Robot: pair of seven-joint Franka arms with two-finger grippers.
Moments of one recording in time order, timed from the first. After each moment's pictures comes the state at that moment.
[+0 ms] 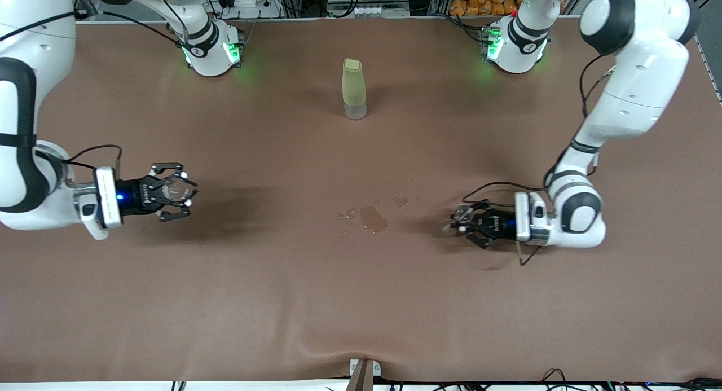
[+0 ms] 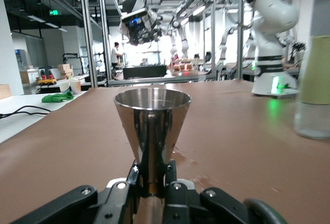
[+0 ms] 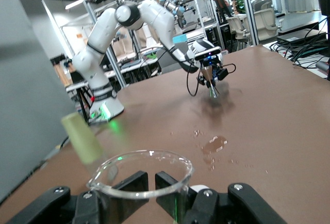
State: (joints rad) left arm 0.23 0.94 -0.25 -1.60 -1.23 1.65 2.55; right arm 0.07 0.57 -0.39 -1.68 1.23 1.24 -2.10
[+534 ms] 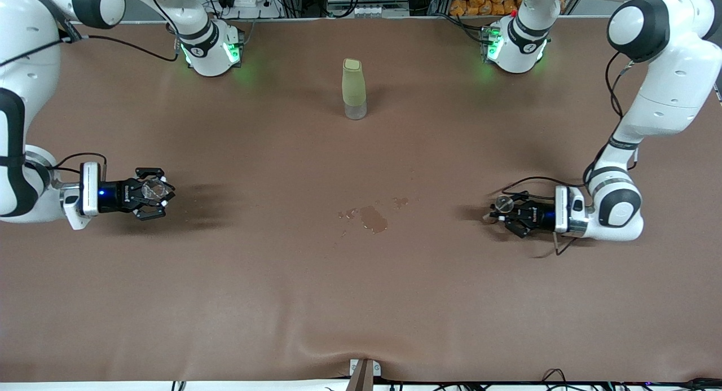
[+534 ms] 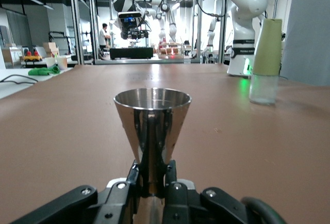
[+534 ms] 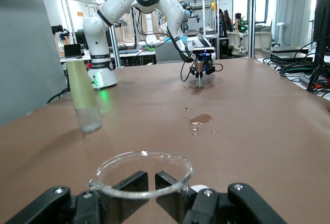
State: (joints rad) left arm 0.40 0.97 -0.25 -1.60 -1.01 1.62 2.54; right arm -0.06 0.71 -0.39 -1.69 1.19 1.23 -2.50
